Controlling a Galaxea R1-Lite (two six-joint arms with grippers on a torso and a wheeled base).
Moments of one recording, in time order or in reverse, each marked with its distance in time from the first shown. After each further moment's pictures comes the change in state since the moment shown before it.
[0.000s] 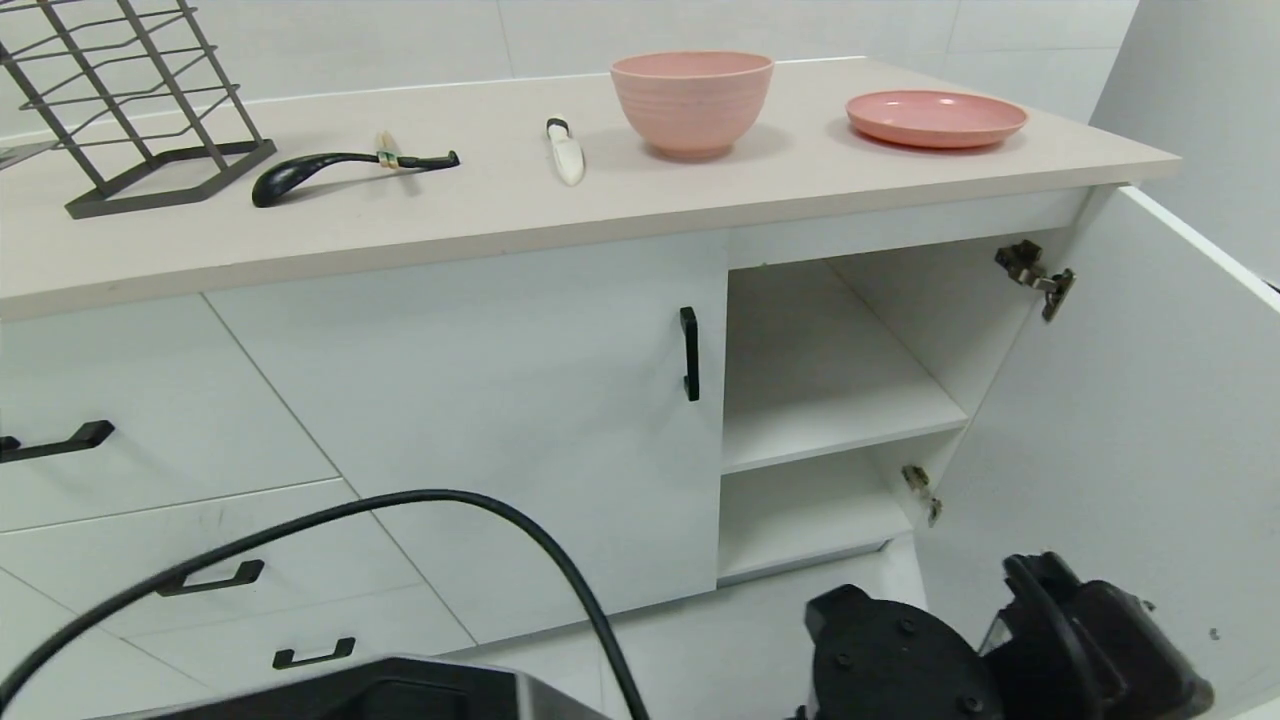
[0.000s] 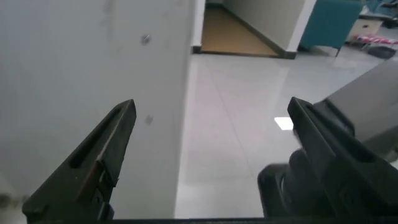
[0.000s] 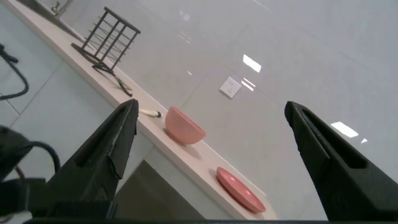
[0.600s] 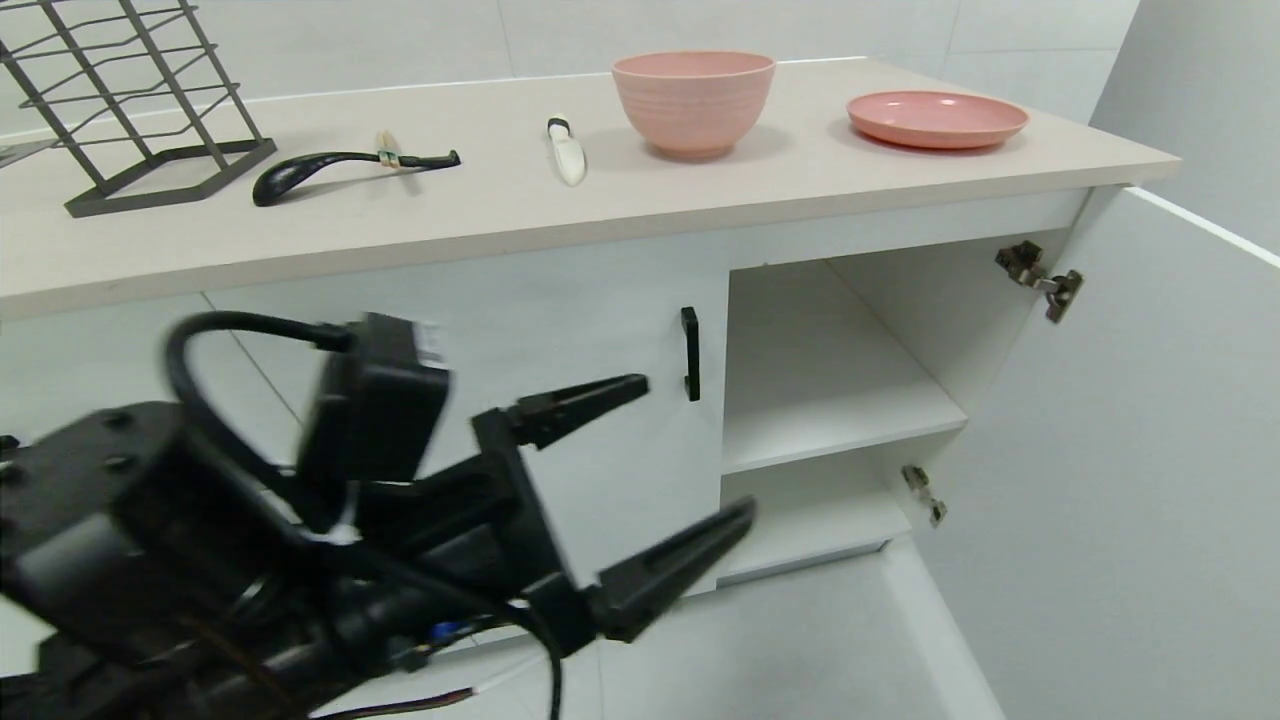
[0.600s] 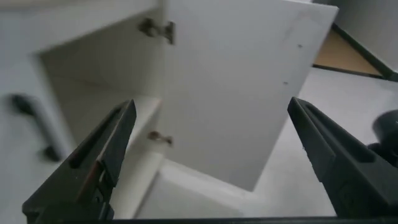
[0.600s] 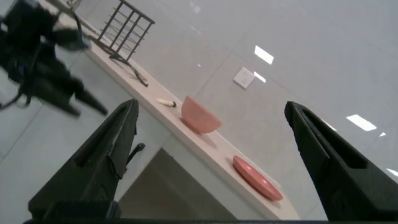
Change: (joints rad) left arm 0.461 -0.705 0.609 0.010 -0.038 0.004; right arm 0.009 -0.023 0.116 0.003 0.023 -0.015
